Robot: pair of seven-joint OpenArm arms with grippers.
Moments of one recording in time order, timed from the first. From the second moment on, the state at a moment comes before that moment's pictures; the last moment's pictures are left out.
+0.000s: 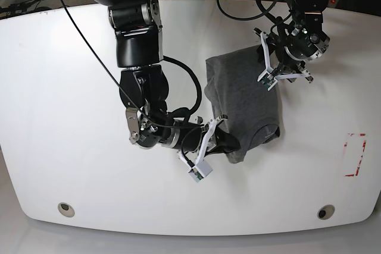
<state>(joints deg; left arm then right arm) 11.6 -6.5 -6.2 109.7 0.1 -43.0 61.0 25.9 -7.9 -1.8 69.3 33.4 40.7 -56.0</state>
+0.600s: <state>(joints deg) 11.6 -6.5 -6.2 109.7 0.1 -43.0 61.4 26.6 0.6 -1.7 47.7 32.9 40.3 -38.2</state>
